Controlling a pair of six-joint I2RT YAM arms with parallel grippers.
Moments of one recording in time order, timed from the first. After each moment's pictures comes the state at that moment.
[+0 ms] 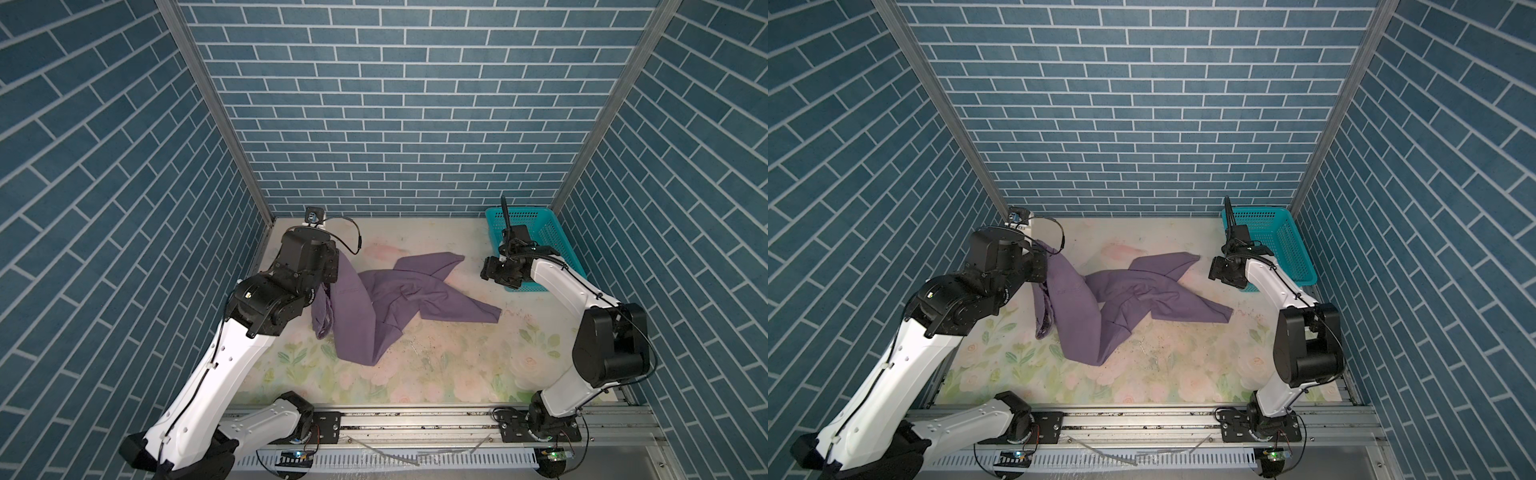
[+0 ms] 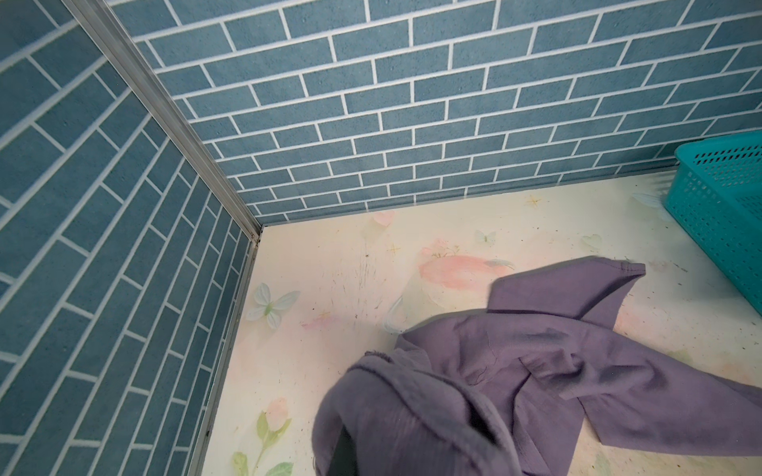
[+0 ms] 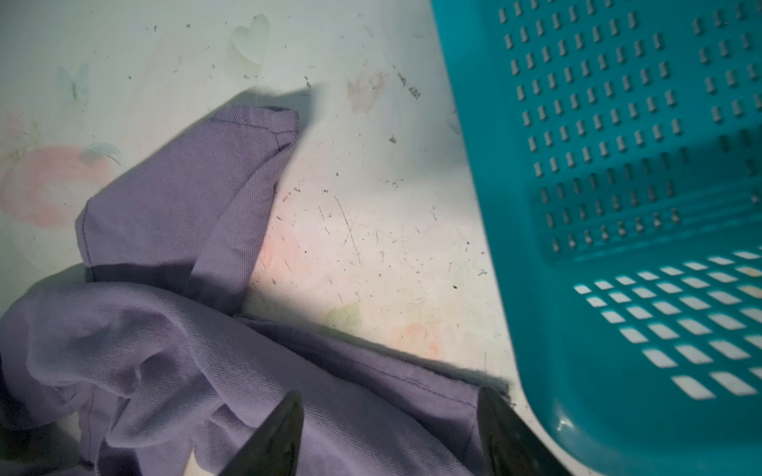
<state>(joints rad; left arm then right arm) -0.54 1.09 1.48 -0.96 -0.50 -0.17 0.23 1.66 1.28 -0.73 -0.09 0.44</state>
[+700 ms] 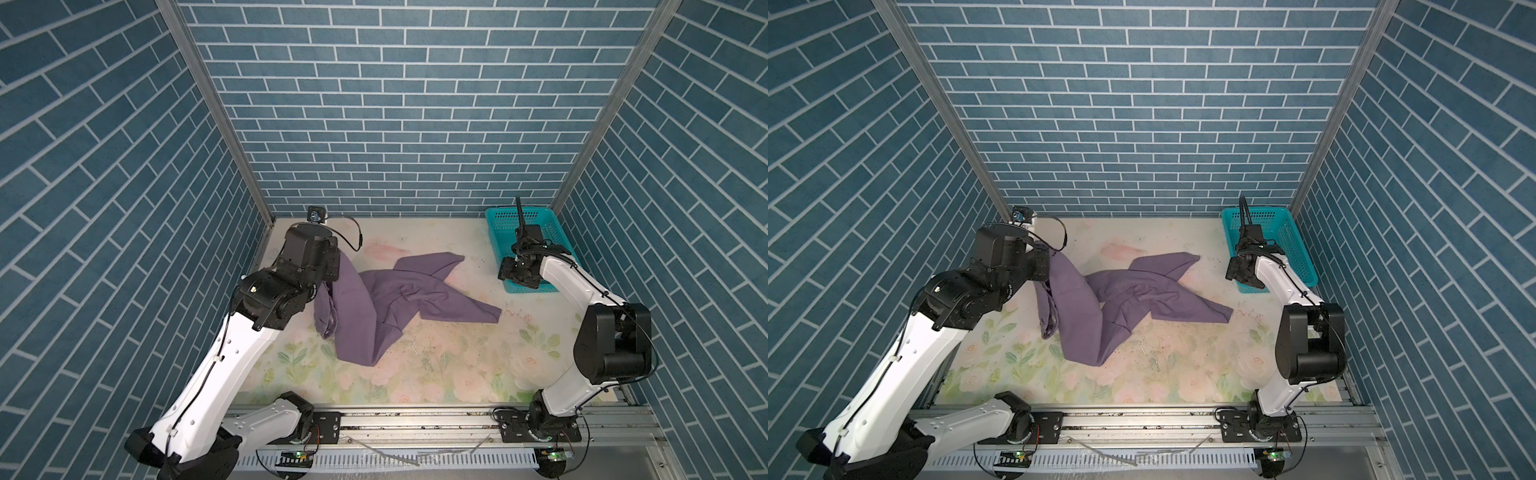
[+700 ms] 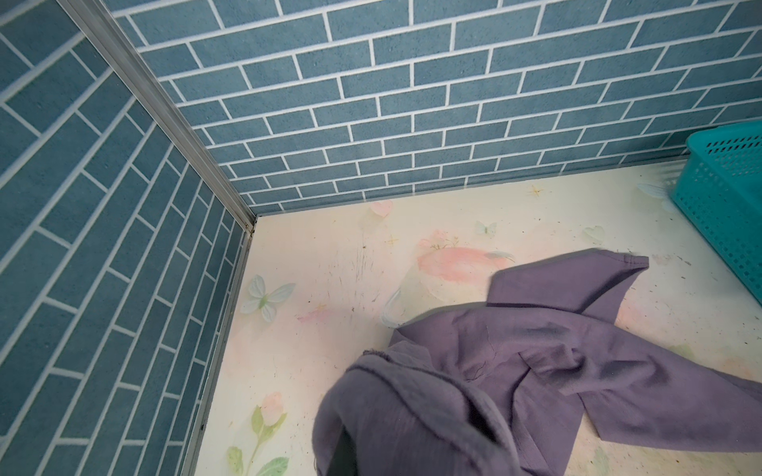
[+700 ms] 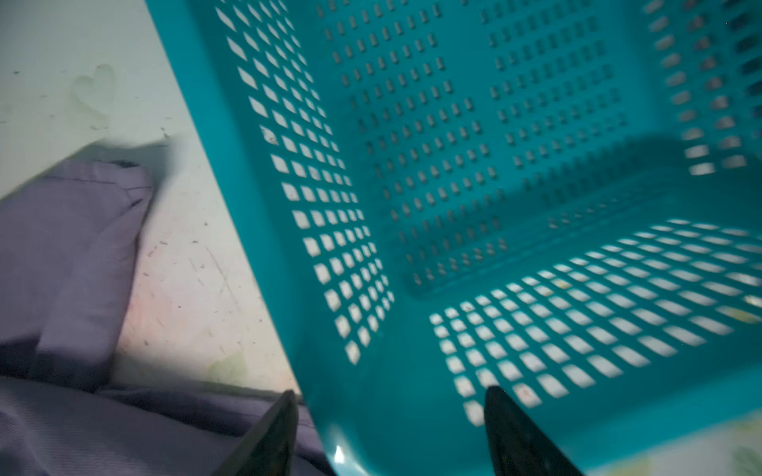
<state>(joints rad) -0.51 1.11 1.48 -0.96 -0.46 -0.18 0.14 1.65 1.25 -0.76 0.05 0.38</state>
